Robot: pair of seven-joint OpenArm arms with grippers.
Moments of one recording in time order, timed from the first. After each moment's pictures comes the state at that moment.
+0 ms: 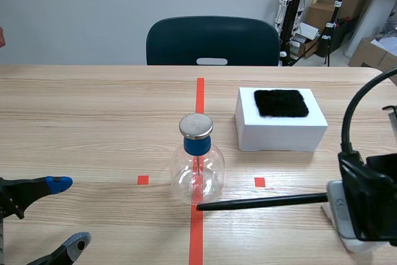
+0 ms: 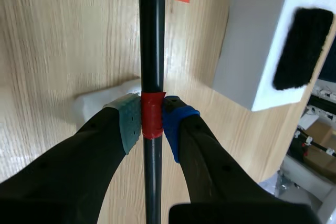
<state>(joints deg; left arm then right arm) 14.2 -33.2 13.2 52.0 16.4 -45.1 -74.8 -38.0 48.6 0.2 122.6 -30.7 45.3 -10.4</state>
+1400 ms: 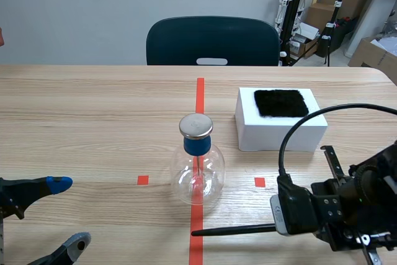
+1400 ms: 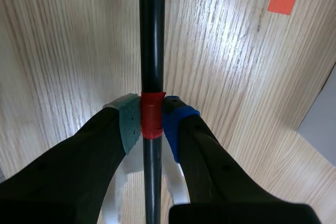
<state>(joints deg) 14.2 -33.2 13.2 52.0 16.4 -45.1 -74.8 -3.2 48.4 -38.4 101.2 -8.6 45.3 -32.6</state>
